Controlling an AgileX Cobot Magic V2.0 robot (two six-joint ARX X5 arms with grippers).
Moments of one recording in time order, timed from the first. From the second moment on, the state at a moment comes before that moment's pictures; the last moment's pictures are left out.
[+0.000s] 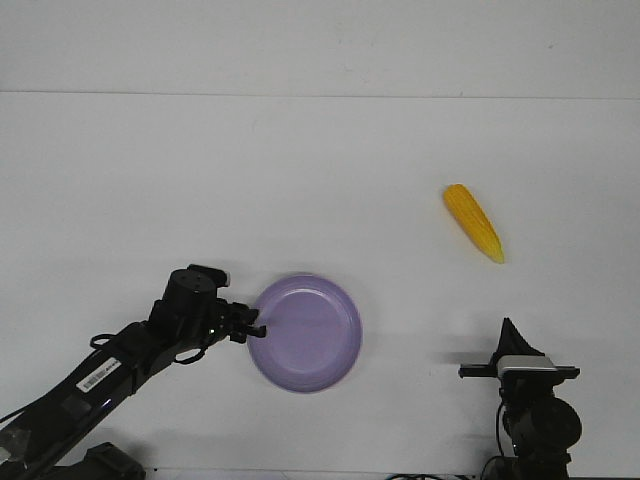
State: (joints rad) left arm -0.50 1.18 0.73 -0.23 0.21 -0.34; right arm -0.05 0.00 0.02 -0.12 -0.03 -0.02
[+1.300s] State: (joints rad) left arm -0.53 0.76 0.65 -0.17 0.00 -0.23; right arm -0.05 0.00 0.02 -0.09 -0.08 0.20
